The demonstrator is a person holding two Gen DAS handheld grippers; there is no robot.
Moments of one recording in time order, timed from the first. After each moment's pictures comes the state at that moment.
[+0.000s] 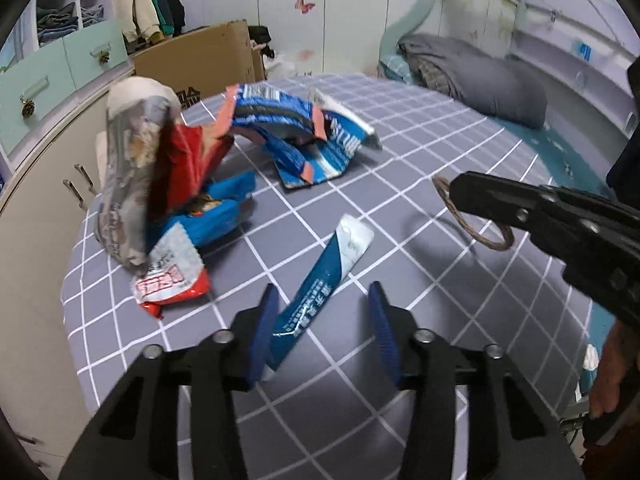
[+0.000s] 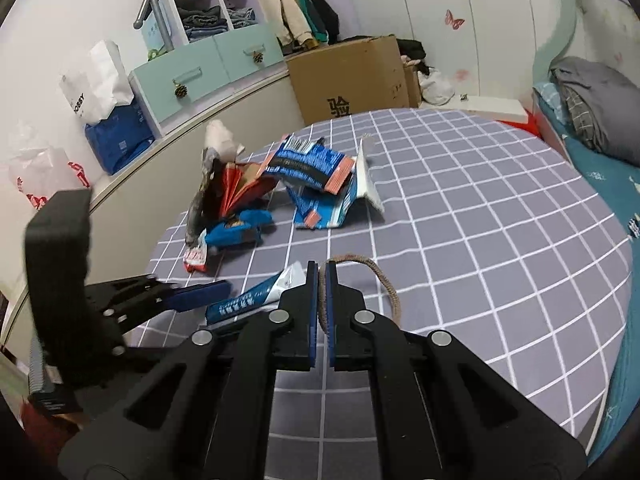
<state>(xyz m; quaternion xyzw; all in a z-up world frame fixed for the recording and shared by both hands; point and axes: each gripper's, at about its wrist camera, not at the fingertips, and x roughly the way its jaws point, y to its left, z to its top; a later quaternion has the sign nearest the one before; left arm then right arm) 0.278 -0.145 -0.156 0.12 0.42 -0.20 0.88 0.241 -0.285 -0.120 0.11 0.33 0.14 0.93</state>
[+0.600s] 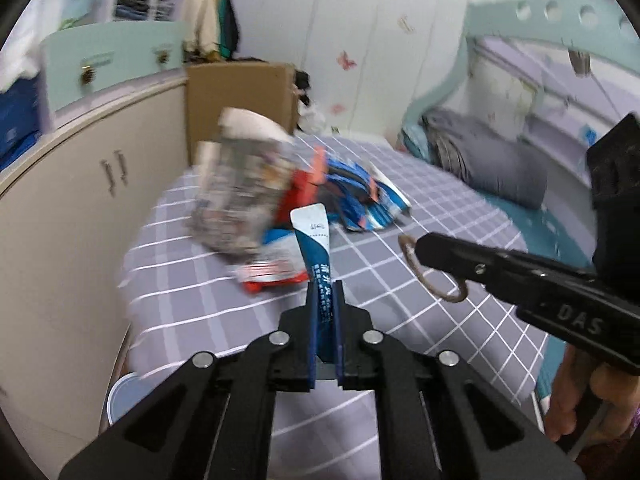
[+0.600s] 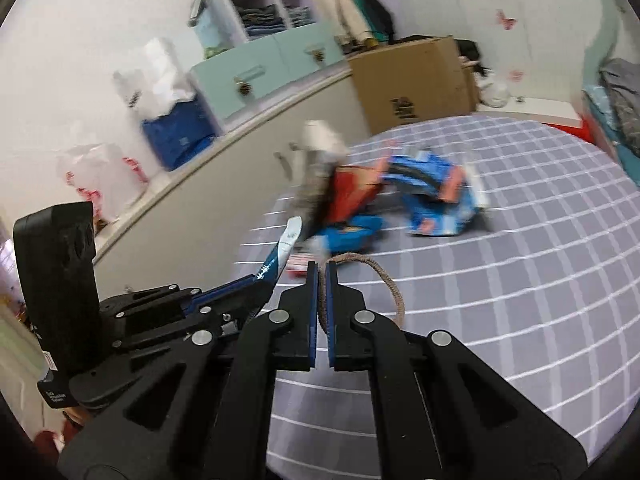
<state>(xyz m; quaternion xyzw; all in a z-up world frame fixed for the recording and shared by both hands) 0.229 -0.047 -0.104 -0.02 0.34 -0.18 0.92 0.228 -0.215 -0.088 0.12 0.32 0.24 0.91</state>
